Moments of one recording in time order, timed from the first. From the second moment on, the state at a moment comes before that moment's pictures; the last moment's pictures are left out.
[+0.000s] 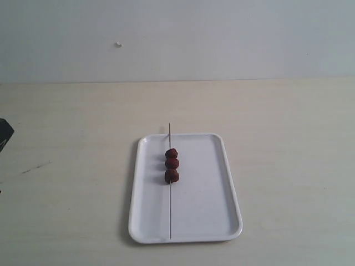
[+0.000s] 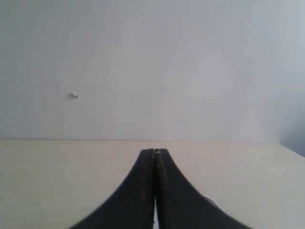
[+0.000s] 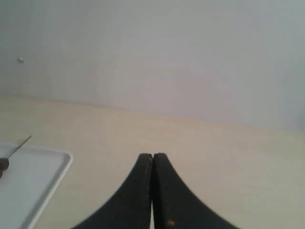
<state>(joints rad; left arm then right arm) -0.44 1.03 0.00 0.01 -1.02 -0.29 -0.04 0.00 -0.19 -0.01 0.42 -0.07</state>
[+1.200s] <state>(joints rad) -0.43 1.00 0.00 0.02 -1.00 -0.16 -0.04 0.00 -0.07 0.00 0.40 0.05</state>
